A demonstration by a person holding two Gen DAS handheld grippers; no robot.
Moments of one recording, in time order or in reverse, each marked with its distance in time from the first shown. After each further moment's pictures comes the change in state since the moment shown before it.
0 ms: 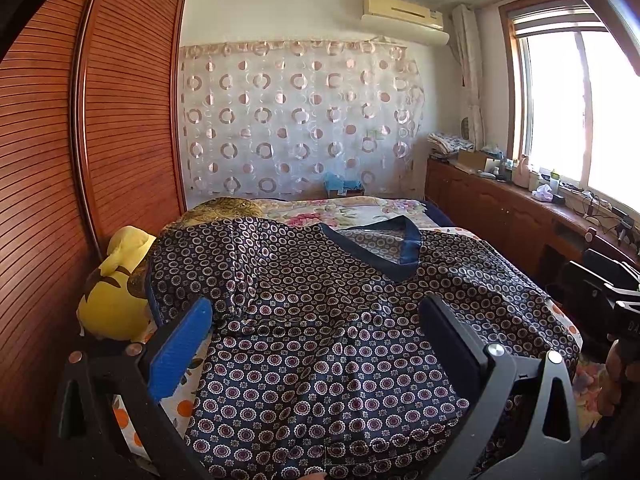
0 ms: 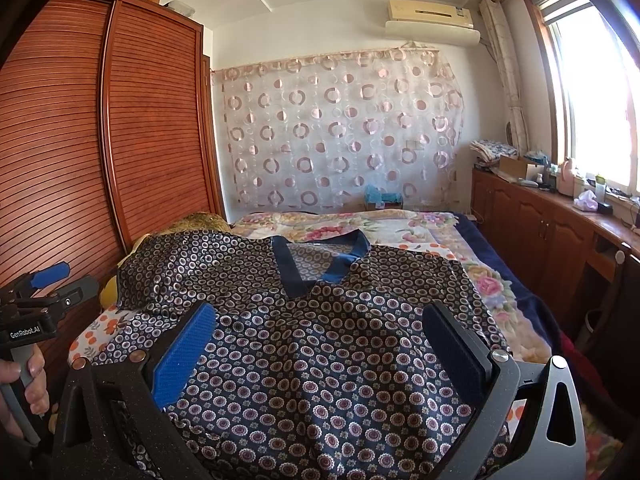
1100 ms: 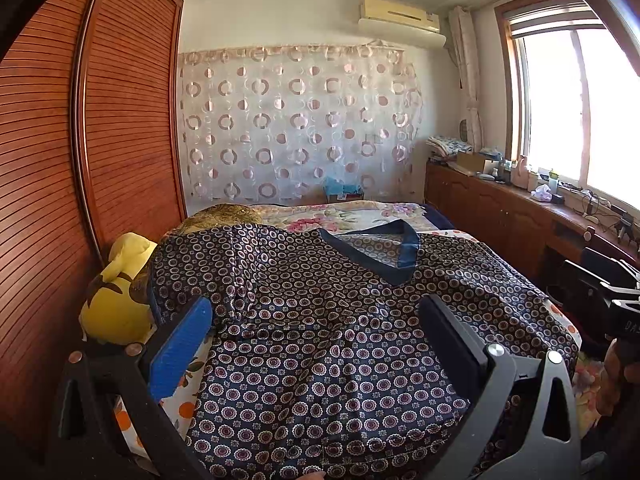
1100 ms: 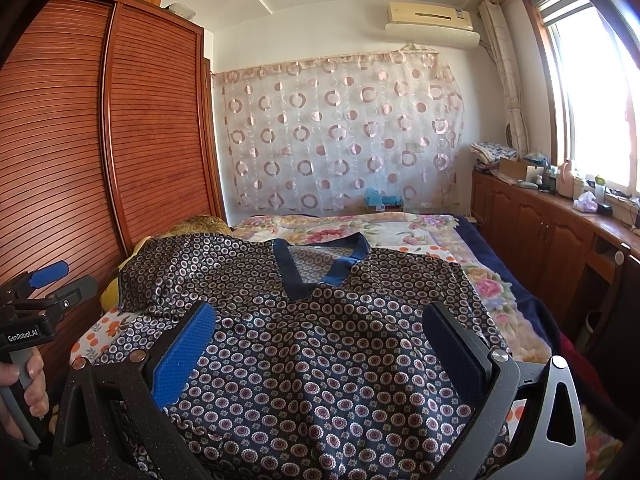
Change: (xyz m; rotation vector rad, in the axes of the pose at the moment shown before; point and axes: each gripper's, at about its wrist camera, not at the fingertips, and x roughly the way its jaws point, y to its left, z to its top) left arm -0.008 -0.006 0.001 0.010 -0.013 0.005; right arm 0.001 0.001 -0.001 0.000 -0.008 -0.001
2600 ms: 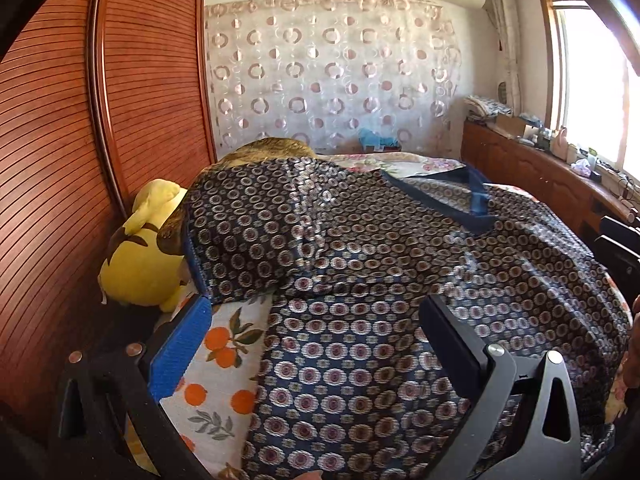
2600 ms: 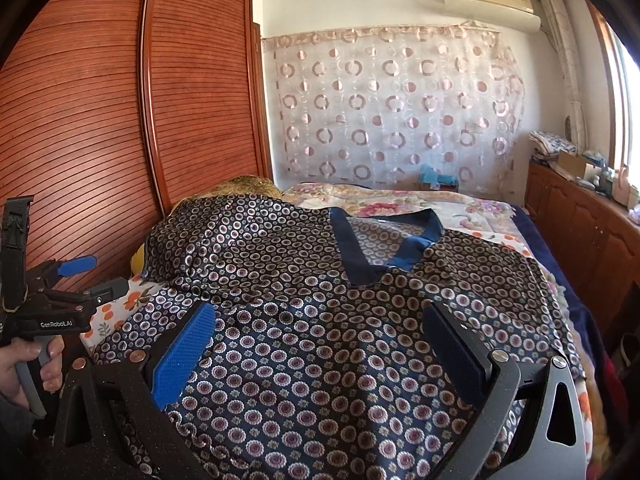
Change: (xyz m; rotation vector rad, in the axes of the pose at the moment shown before) left arm 0.063 0.070 -0.035 -0.021 0.178 0.121; right arm 0.069 -0.002 0.014 -0.083 0.113 0.177
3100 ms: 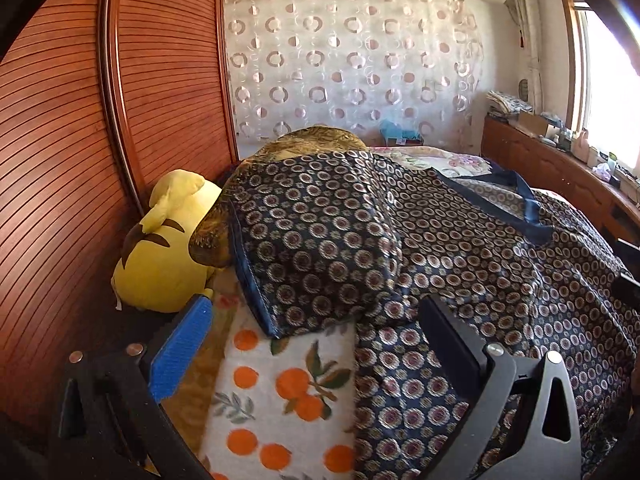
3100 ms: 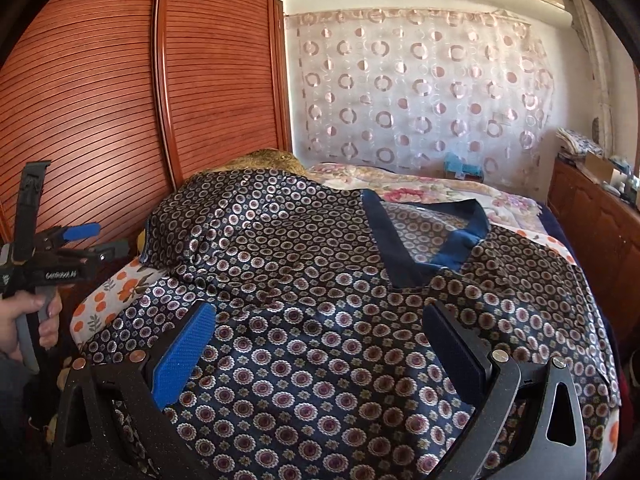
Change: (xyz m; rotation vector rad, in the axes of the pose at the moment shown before) left arm 0.046 0.069 0.020 -0.028 0.037 0.021; right arm 0.047 -0.007 0.017 -0.051 0.069 0.066
